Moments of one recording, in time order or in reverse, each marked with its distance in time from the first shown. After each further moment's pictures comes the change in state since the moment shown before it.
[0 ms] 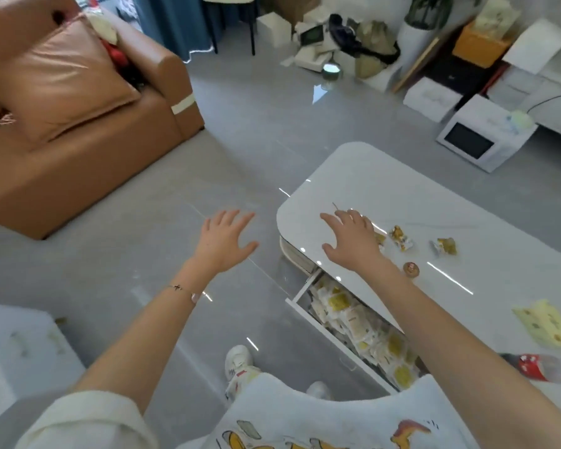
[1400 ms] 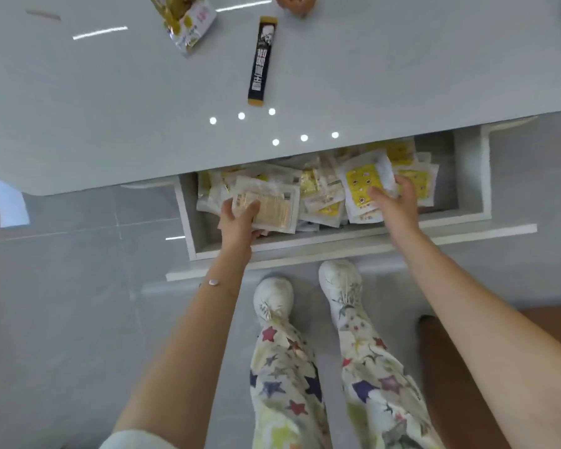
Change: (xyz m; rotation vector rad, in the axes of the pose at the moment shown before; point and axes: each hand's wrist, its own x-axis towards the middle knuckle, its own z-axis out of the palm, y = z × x) left_hand 0.133 0.172 0.575 -0.956 -0.626 -0.652; right_hand -0.109 0.266 0.561 1.451 0.444 1.540
